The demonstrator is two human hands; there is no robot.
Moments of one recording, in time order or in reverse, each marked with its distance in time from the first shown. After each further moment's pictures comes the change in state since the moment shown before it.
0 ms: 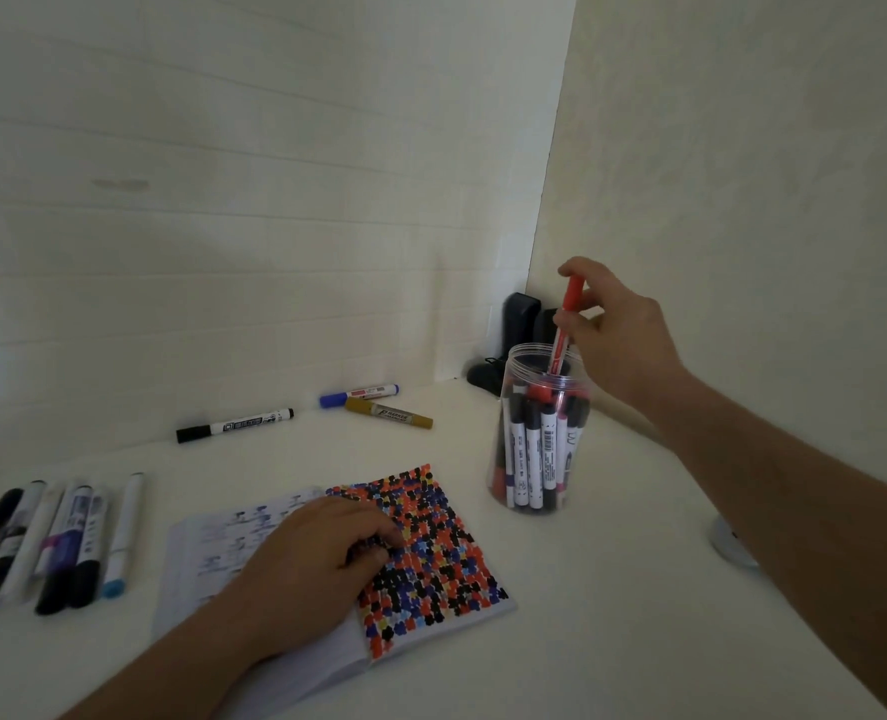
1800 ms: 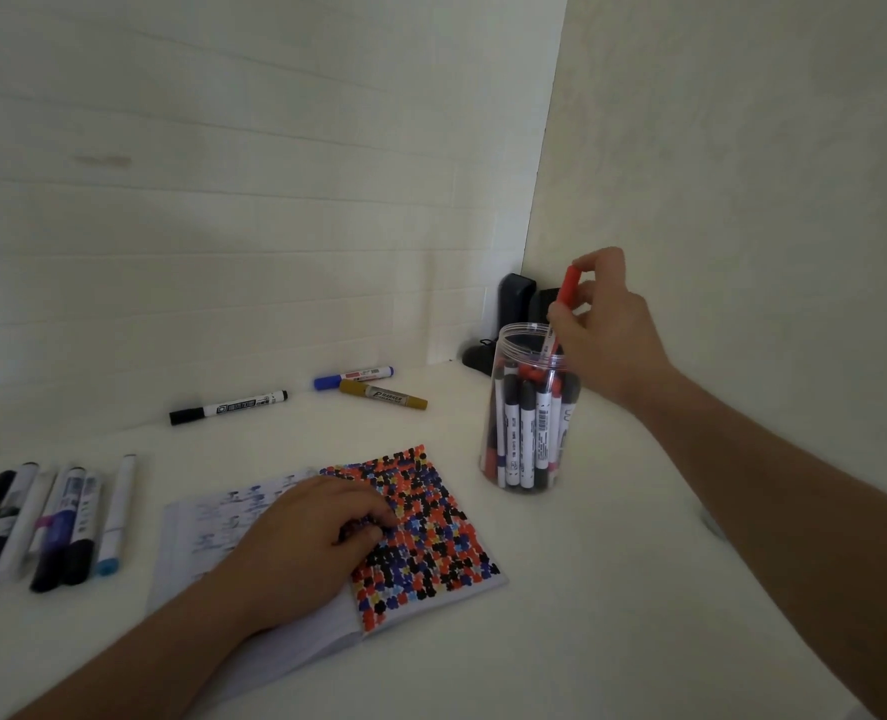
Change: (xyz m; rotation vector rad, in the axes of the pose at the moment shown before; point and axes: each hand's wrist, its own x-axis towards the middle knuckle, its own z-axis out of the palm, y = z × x) left_hand 0.000 0.003 -0.002 0.025 -0.013 0.014; right_hand -0.019 -0.002 0.006 0.024 -0.045 0.049
